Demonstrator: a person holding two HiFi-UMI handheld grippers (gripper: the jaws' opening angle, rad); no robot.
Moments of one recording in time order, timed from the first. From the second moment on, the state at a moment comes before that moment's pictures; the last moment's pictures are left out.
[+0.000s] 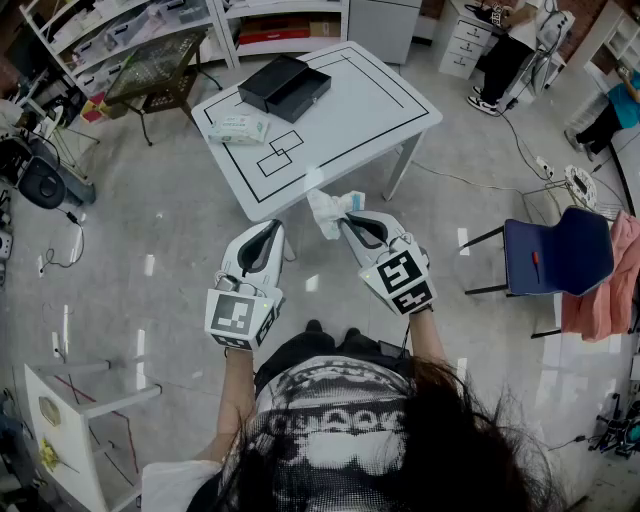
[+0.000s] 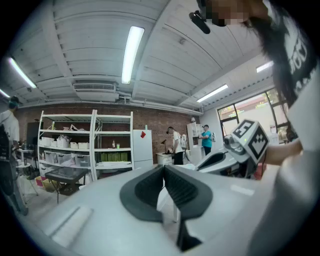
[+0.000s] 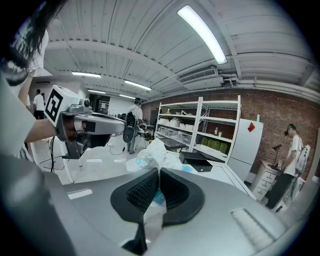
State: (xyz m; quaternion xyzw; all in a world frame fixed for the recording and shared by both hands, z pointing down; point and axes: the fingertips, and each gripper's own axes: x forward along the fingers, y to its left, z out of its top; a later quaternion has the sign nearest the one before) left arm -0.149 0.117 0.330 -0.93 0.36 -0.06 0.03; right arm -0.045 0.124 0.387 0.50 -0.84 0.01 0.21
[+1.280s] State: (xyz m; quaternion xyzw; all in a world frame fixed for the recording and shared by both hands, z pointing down) left arm -0.197 0.075 0.358 -0.95 0.31 -0.05 0.00; right arm -0.101 0.089 0.413 0.52 -0.82 0.05 0.23
